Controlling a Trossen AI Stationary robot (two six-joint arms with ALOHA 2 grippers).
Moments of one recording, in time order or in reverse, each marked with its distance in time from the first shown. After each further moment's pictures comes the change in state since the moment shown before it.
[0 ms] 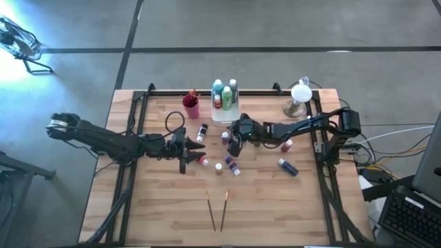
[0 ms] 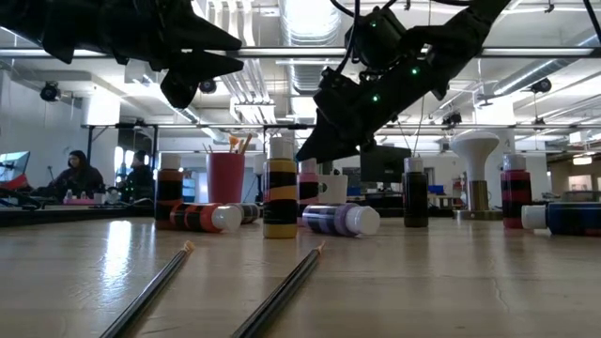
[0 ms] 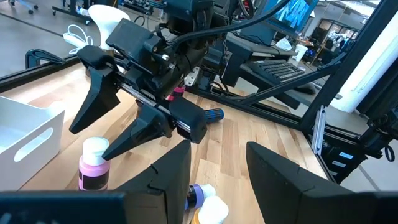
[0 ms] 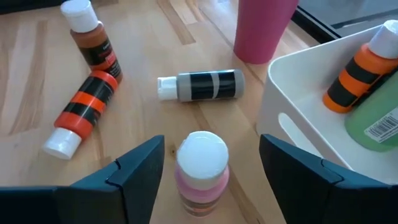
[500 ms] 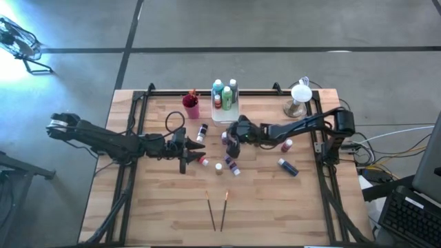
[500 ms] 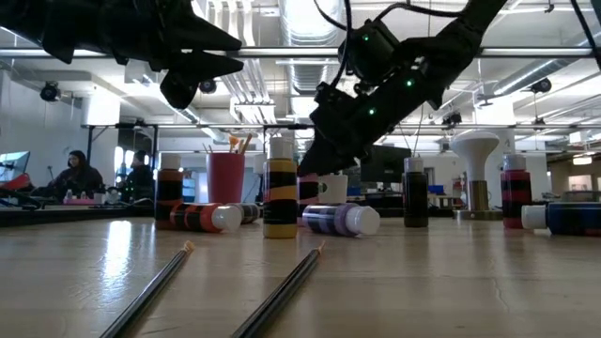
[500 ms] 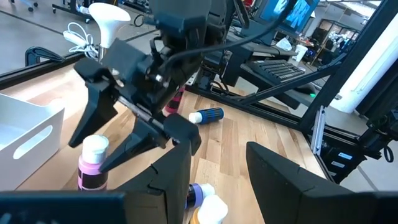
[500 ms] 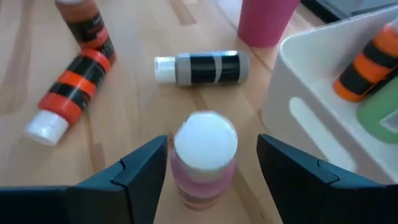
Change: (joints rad) left arm 0.000 0.000 0.000 -0.003 0.000 -0.009; right arm -0.001 0.058 0.014 -0.001 -0.005 -0.015
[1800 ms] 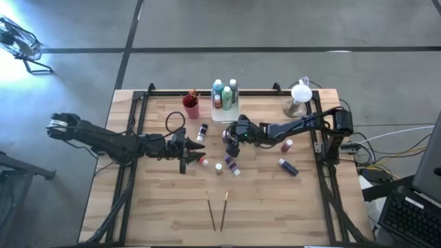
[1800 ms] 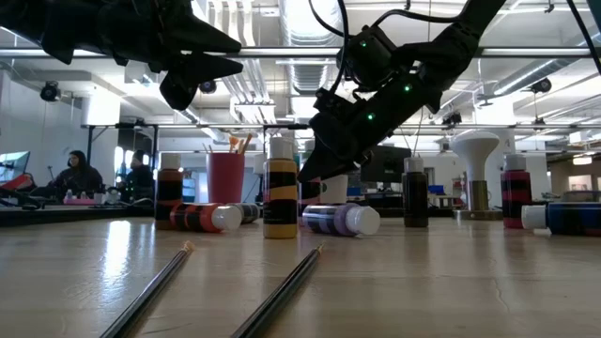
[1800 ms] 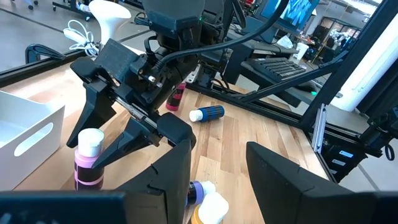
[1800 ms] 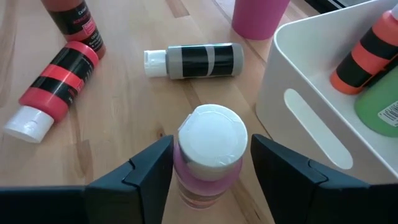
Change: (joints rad) left arm 0.000 0.000 0.000 -0.009 0.001 -0.002; right arm -0.014 0.020 0.004 -0.002 0.000 0.001
